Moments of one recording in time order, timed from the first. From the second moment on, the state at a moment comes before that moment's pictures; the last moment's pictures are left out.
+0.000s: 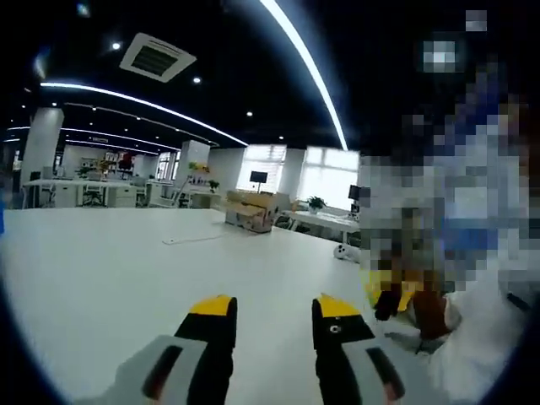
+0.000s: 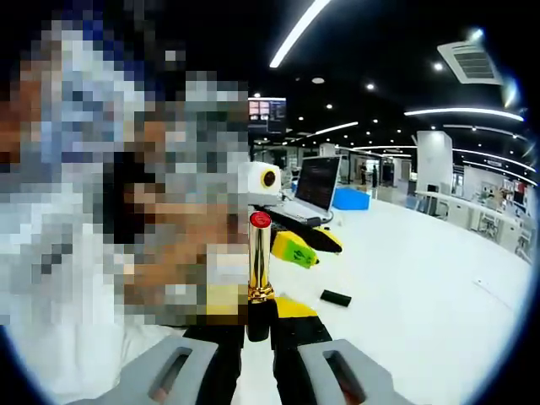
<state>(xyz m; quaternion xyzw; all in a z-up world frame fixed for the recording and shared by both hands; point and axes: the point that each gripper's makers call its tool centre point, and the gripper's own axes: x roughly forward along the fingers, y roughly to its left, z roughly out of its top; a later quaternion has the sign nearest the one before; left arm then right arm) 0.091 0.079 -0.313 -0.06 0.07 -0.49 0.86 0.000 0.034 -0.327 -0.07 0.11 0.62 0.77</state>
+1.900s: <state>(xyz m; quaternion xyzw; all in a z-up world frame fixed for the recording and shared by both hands) 0.006 0.004 -0.283 -0.03 0.04 -0.62 0.78 -0.008 0.038 -0.330 -0.08 0.12 0.63 0.76</state>
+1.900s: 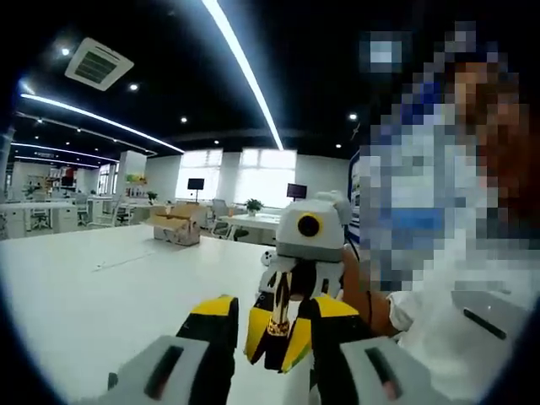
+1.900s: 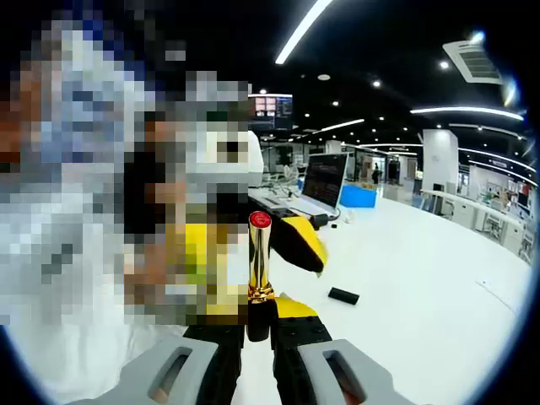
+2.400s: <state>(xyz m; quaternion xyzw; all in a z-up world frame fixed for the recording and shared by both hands) -0.002 0.000 -0.278 -0.02 0.03 -0.63 0.77 -0.015 0.042 -0.331 -0.08 0.12 0.64 0.75</state>
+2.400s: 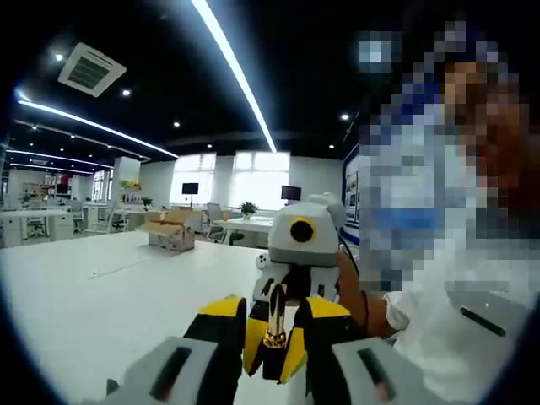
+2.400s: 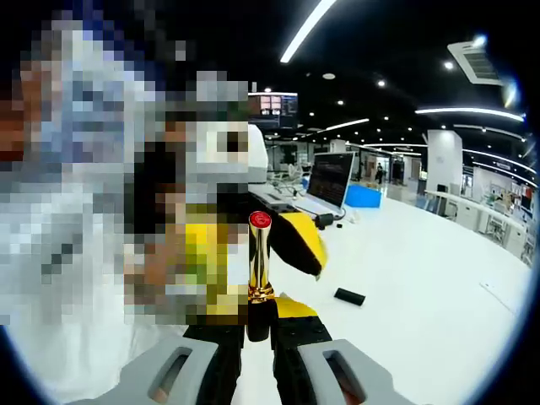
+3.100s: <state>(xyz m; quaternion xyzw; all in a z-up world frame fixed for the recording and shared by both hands) -0.007 0.000 -0.280 -0.02 0.02 -0.65 0.76 -0.018 0.044 -0.333 -0.09 0.12 0.64 0.75</state>
